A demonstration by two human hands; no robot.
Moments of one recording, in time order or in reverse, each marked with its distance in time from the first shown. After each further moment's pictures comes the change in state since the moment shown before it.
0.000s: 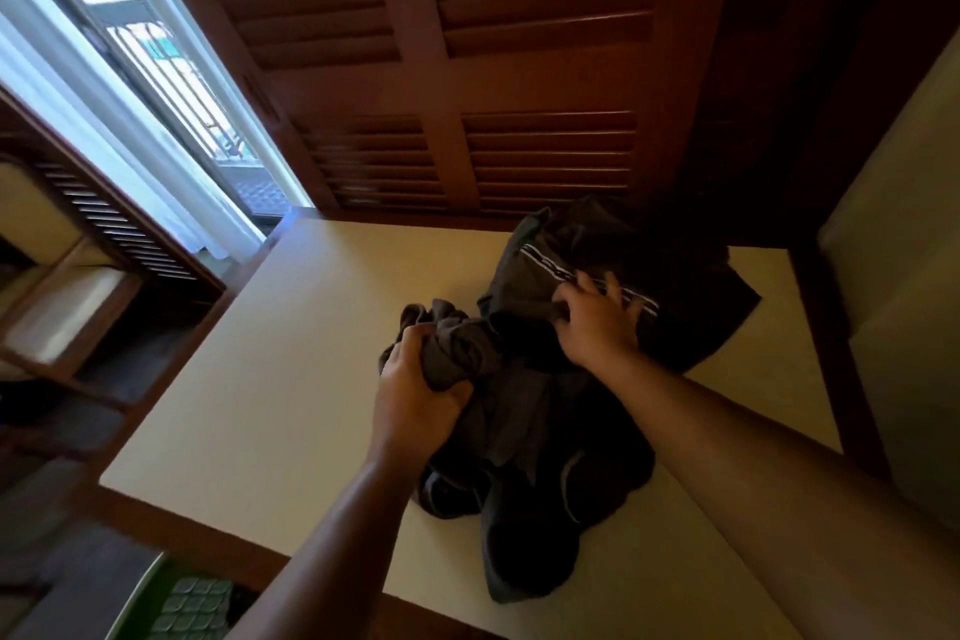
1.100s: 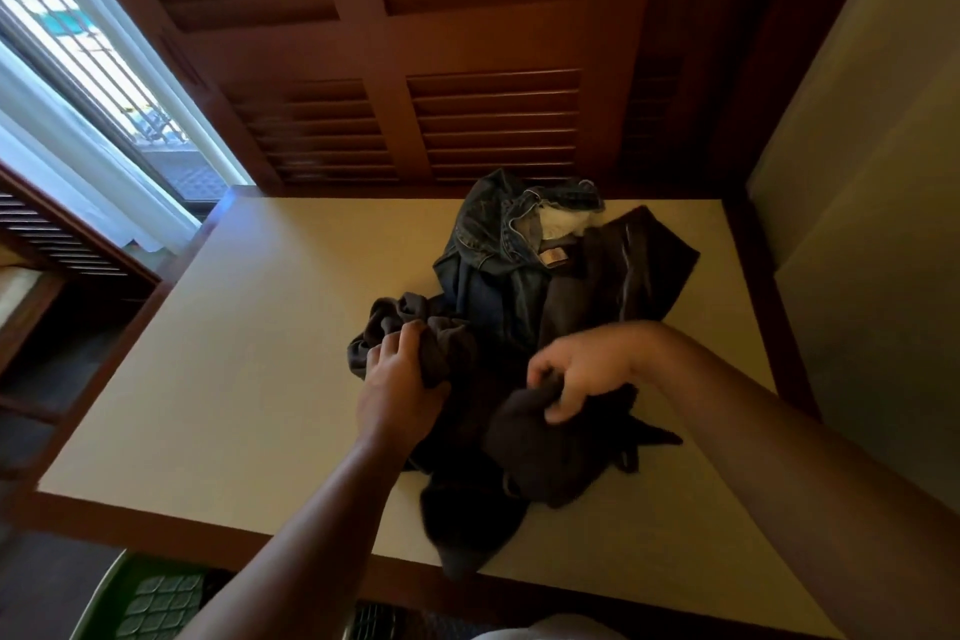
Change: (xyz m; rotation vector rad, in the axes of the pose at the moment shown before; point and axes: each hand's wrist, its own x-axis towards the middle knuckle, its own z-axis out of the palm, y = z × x) left_hand -0.020 -0.035 0.027 0.421 -0.185 0.062; right_hand -0.104 0.009 -0.062 0.252 -0.944 -0.065
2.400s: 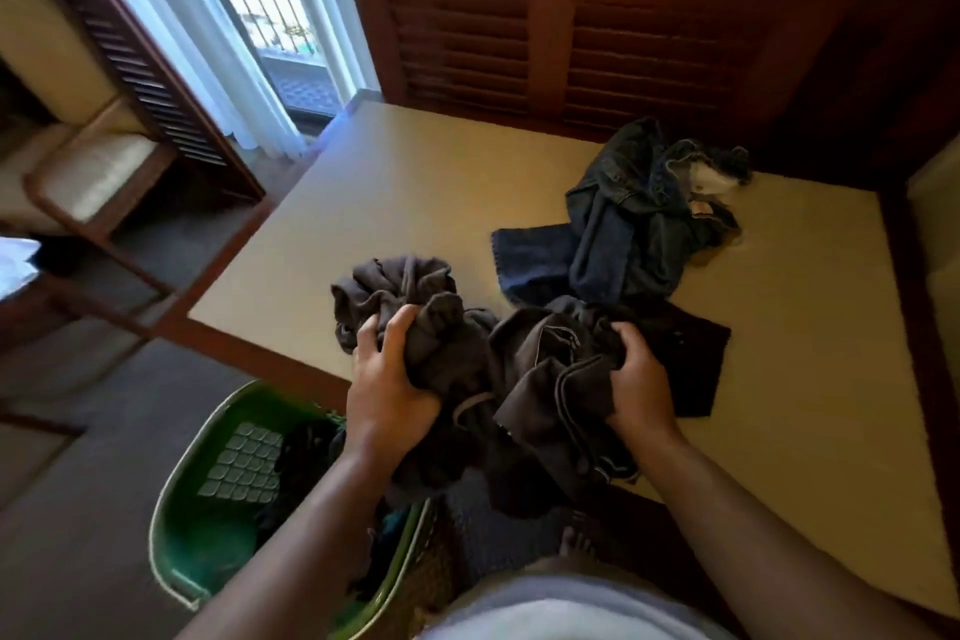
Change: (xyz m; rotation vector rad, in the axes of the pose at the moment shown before) left_hand -0.127 -0.162 -0.044 -0.282 0.181 -0.163; right_hand 0.057 -0.072 0.190 0.503 0.926 0.054
